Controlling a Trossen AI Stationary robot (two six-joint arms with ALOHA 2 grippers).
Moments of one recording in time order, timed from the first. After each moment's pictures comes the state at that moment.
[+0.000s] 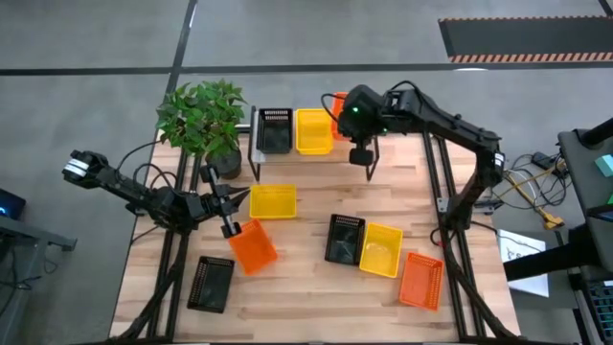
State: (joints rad) left arm -0.35 0.90 0.27 1.25 -0.51 0.64; right arm -0.36 1.70 1.96 -1.27 0.14 -0.39
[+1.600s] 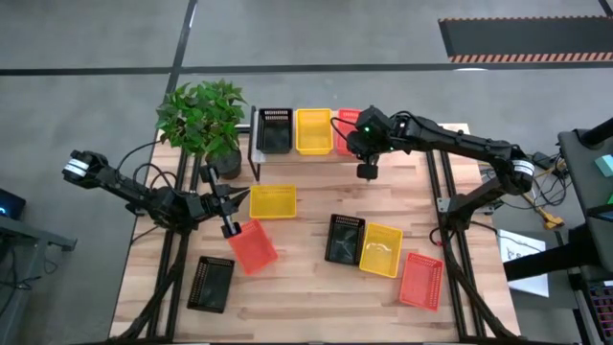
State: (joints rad) left arm -0.35 0.90 0.27 1.25 -0.51 0.64; right arm -0.41 1.47 1.33 -0.80 0.08 -0.45
